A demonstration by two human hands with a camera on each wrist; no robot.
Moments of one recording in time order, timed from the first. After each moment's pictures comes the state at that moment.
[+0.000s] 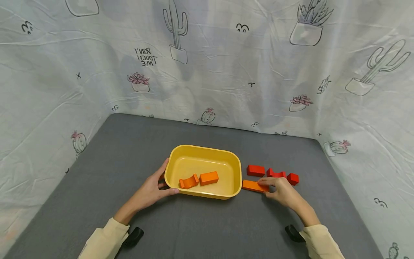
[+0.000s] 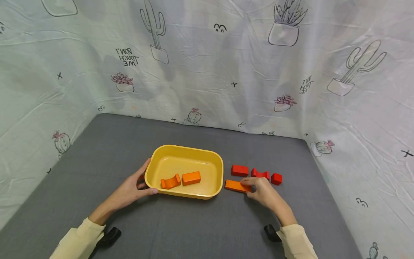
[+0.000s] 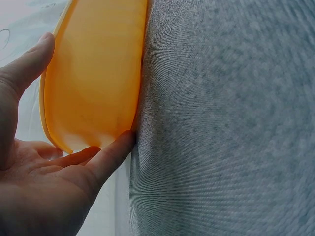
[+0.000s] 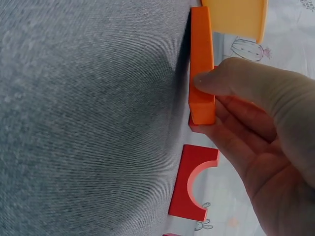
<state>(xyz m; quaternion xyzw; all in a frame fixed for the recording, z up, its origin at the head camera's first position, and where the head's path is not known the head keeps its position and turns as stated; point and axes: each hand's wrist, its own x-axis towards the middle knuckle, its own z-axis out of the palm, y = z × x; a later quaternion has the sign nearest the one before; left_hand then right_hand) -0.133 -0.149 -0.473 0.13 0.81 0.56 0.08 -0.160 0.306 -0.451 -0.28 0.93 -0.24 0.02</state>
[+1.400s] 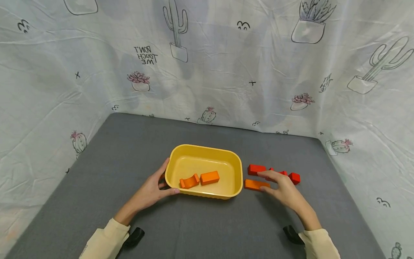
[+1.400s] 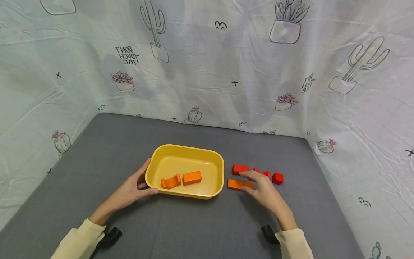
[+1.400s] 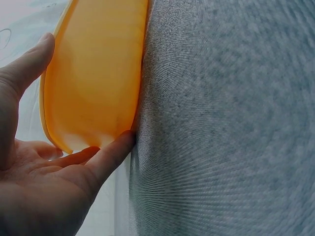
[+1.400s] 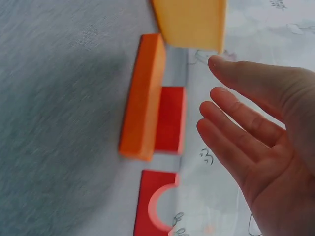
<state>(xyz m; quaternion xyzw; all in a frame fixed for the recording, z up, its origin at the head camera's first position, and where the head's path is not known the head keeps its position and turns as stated) -0.134 -0.150 -0.476 0.13 0.80 0.58 0.09 -0.154 0.292 -0.442 -0.24 0.92 -0.31 -0.02</state>
